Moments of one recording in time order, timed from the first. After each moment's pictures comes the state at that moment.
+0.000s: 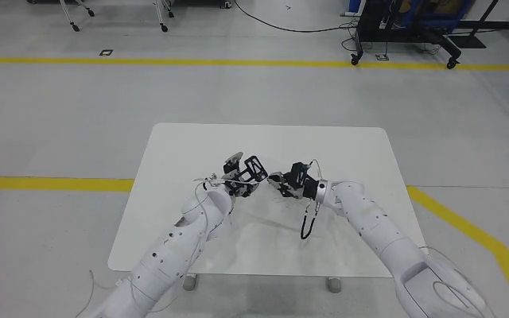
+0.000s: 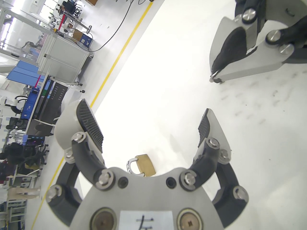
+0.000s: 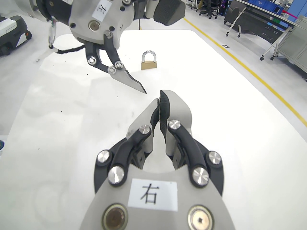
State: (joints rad) left arm 1.05 -1.28 -0.82 -1.40 1.77 -0.17 -0.38; right arm -0.85 -1.27 0.83 -0.70 -1.55 -0.82 -0.64
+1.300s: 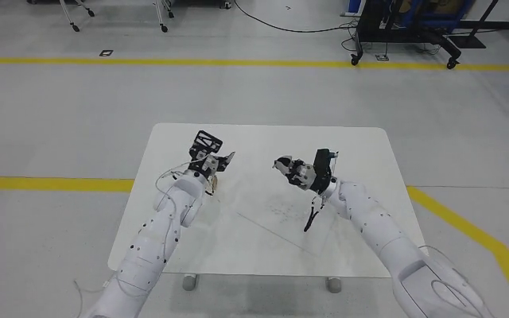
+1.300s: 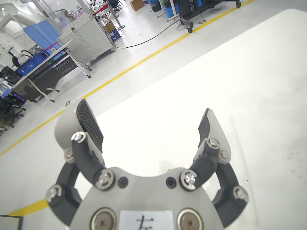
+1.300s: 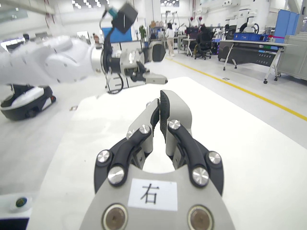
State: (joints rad) left arm 1.10 -1.29 -1.10 -1.30 1.50 -0.03 -0.07; right arm -0.85 -1.29 0.88 -0.65 -1.27 -0.96 -0.86
